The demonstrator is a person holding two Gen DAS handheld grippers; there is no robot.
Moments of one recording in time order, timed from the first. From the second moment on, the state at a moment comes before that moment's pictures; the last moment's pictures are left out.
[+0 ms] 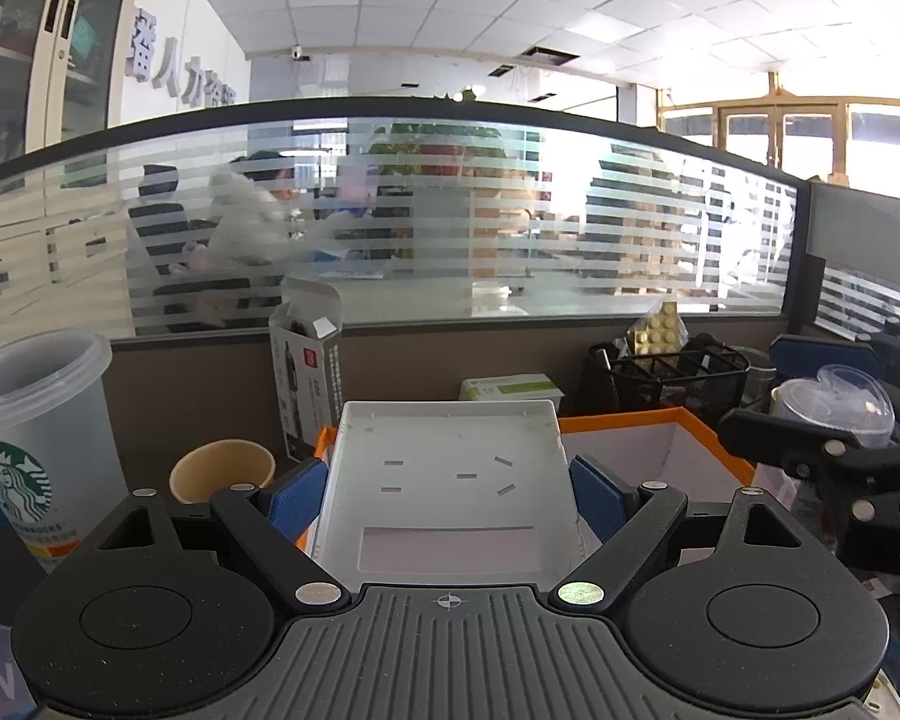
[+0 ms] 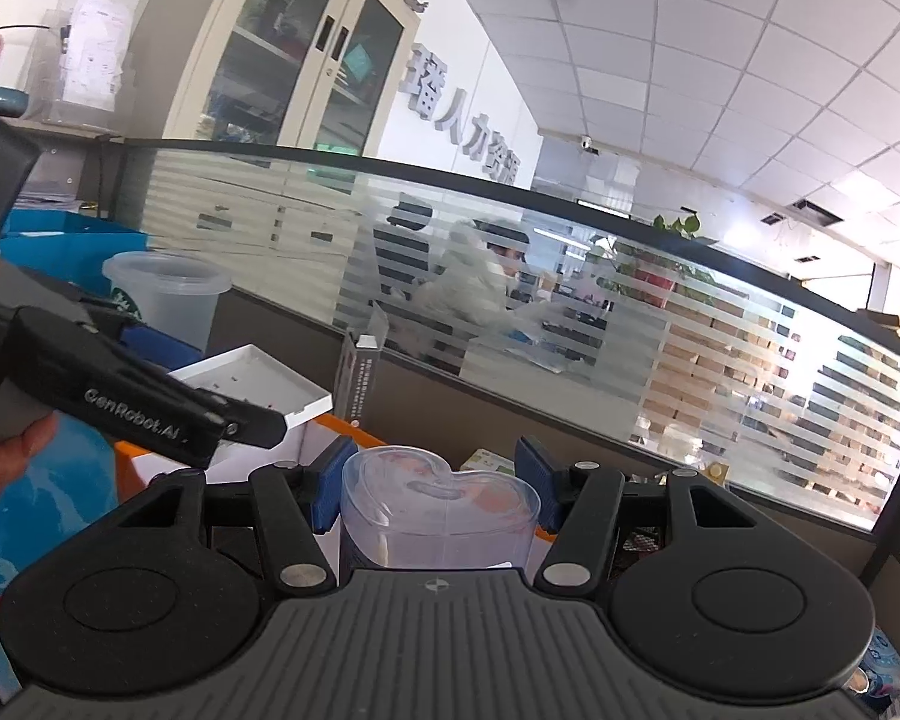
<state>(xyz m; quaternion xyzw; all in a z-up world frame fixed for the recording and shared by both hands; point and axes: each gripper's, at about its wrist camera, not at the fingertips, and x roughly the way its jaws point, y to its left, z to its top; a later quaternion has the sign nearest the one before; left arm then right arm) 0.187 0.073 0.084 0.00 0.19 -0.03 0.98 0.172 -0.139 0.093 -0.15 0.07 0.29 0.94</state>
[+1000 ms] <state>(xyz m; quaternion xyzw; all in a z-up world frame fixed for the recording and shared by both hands) 0.236 0.055 0.049 0.03 0.28 -0.02 0.96 0.268 -0.136 0.052 -0.11 0.23 0.26 0.93</state>
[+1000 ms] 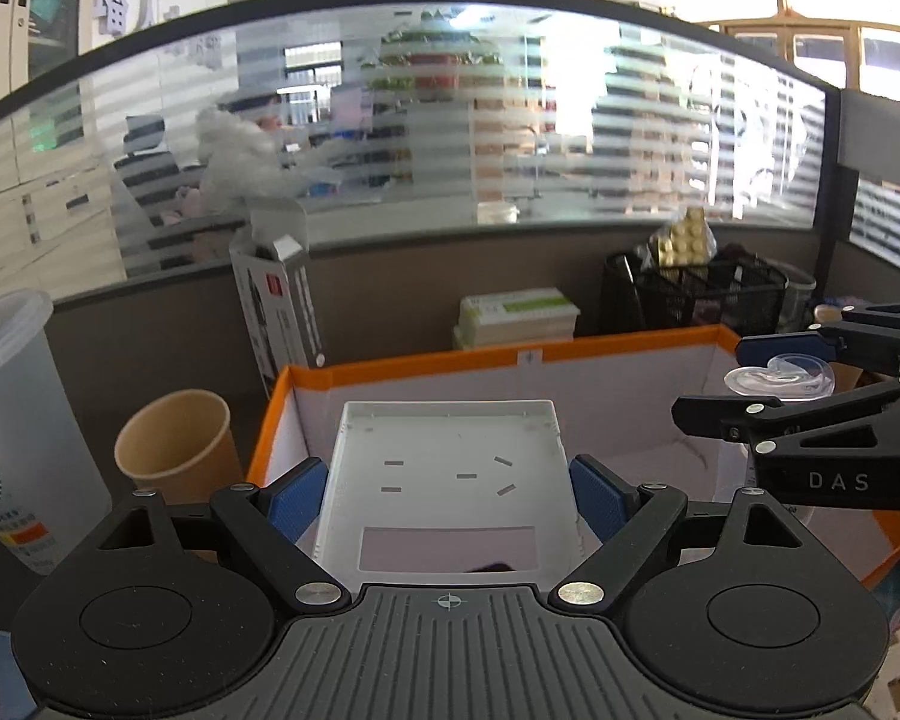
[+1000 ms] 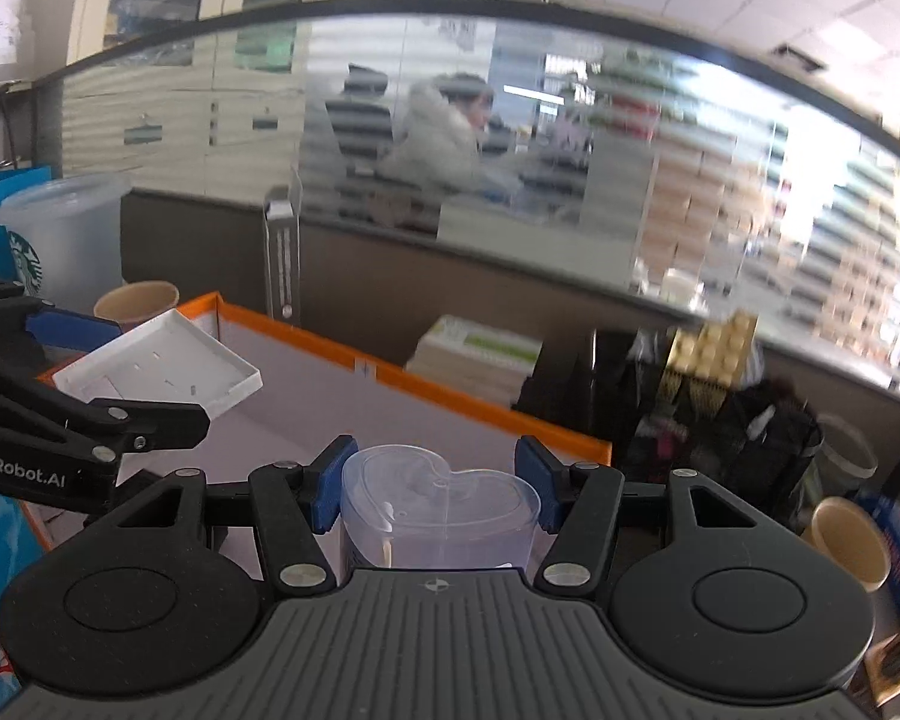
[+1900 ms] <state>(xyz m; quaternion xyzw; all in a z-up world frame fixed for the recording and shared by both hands) 0.249 0.049 0.013 0.03 0.33 -0.03 0.94 0.267 -0.138 0.030 -0.14 0.26 0.24 0.92</state>
